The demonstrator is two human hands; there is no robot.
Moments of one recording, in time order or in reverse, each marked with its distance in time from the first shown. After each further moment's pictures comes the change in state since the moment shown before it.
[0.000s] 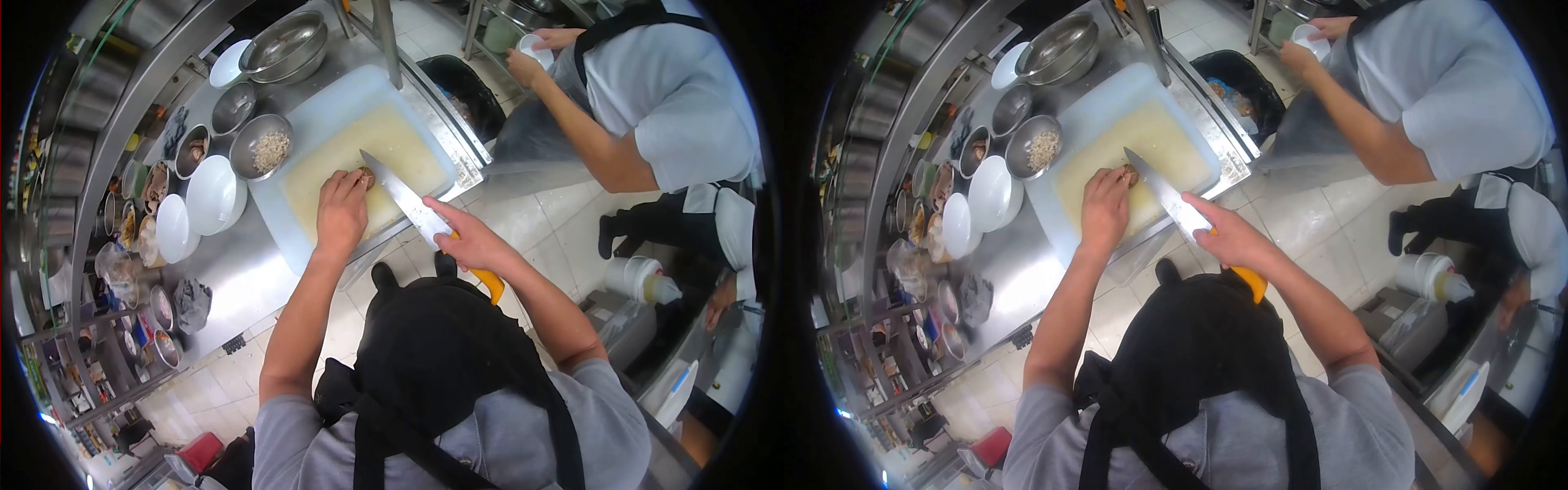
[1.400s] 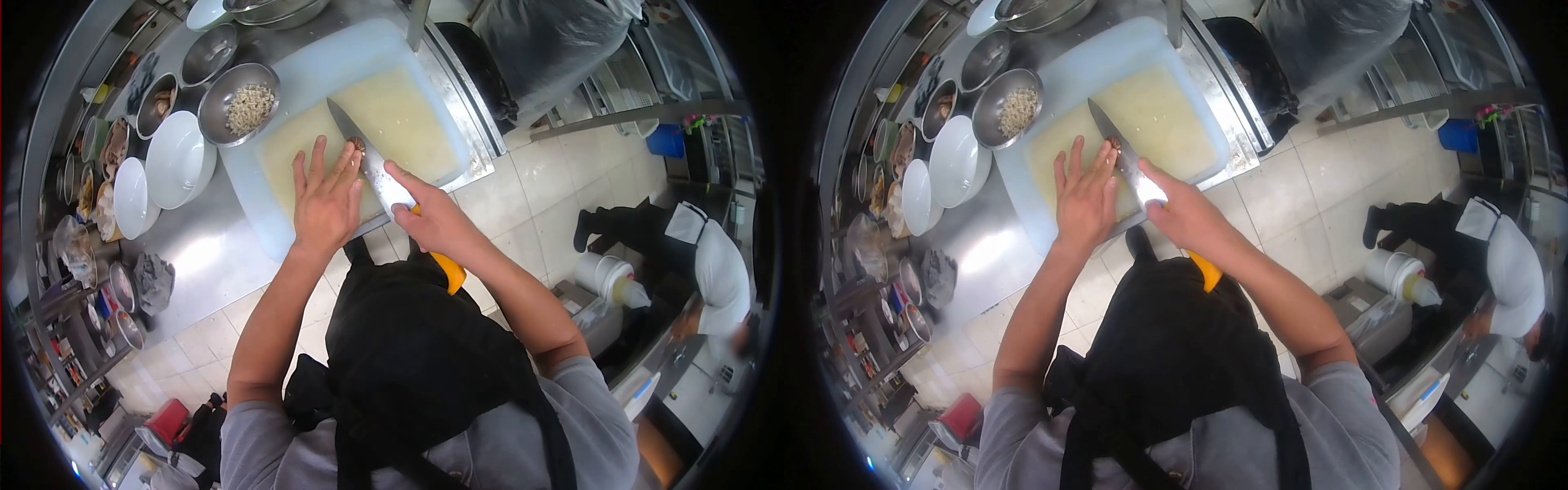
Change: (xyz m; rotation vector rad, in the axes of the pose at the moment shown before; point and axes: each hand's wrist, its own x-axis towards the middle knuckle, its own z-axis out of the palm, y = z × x) left_hand -0.014 0.001 -0.014 0.068 -0.146 -0.077; right_hand 0.064 -0.020 0.038 -0.024 0.061 -0.076
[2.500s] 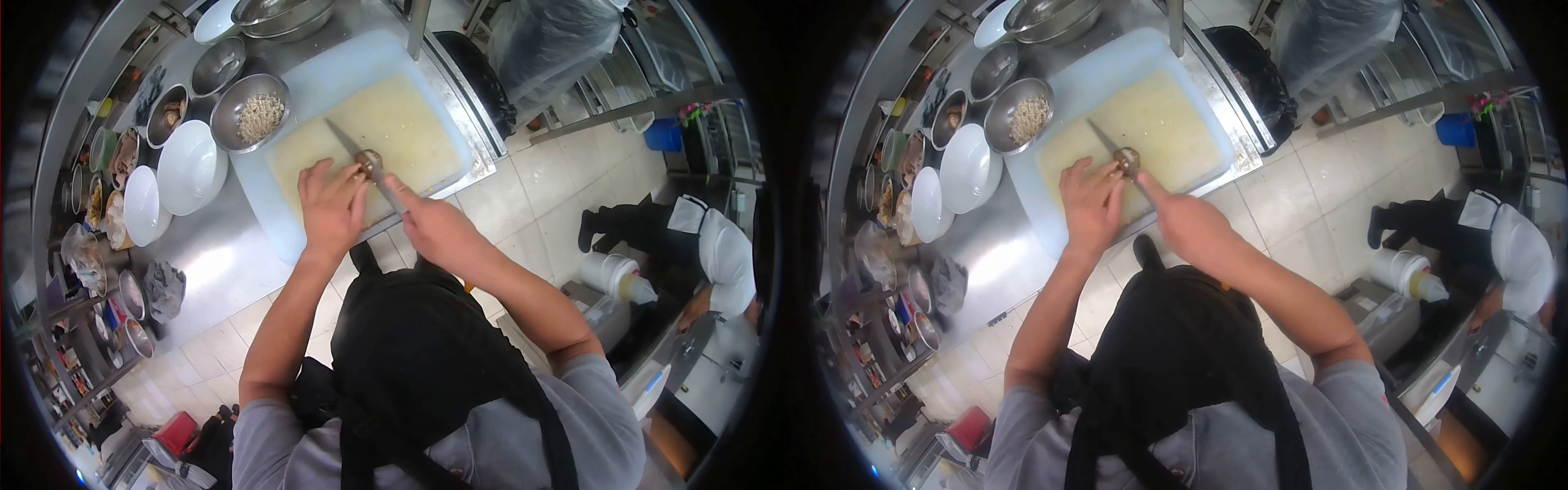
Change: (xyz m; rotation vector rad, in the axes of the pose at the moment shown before) left_hand -0.005 -0.005 0.000 -0.042 0.169 0.071; right_hand -0.010 -0.003 0.014 -0.697 0.060 -0.207
